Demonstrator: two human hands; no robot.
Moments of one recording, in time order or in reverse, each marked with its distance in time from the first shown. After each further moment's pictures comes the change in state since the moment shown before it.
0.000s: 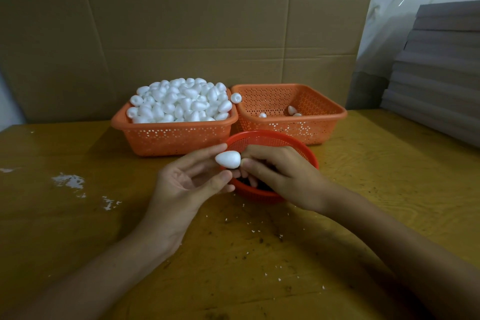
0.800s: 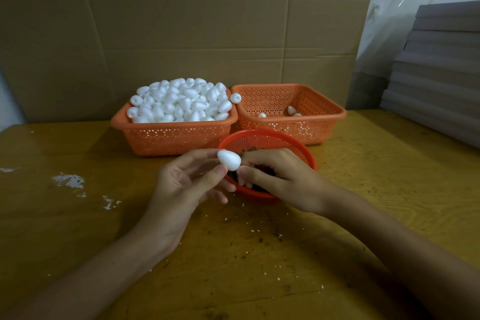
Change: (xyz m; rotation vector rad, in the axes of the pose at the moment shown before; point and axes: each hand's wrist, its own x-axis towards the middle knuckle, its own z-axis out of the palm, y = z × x) left_hand 0.002 -0.004 -0.005 0.025 0.004 -0.018; right_hand 0.001 0.000 0.001 0.014 -0.037 -0.002
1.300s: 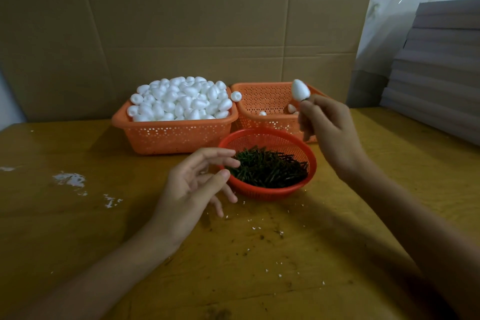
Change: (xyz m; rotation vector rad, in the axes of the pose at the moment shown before) left_hand -0.004 -0.001 0.004 0.187 -0.075 0.056; right_hand -0.002 0.031 -0.046 0.232 0.612 0.170
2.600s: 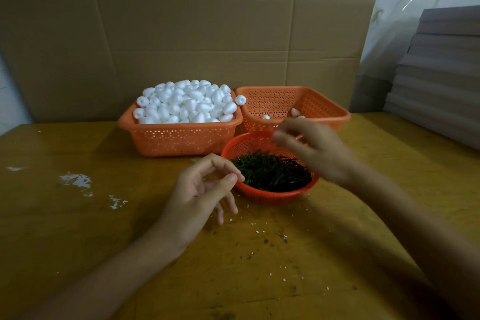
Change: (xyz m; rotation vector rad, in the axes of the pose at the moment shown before) left_hand 0.000 0.000 0.000 0.058 -0.024 0.014; right_hand -0.001 -0.003 0.008 -0.488 -0.367 -0.095
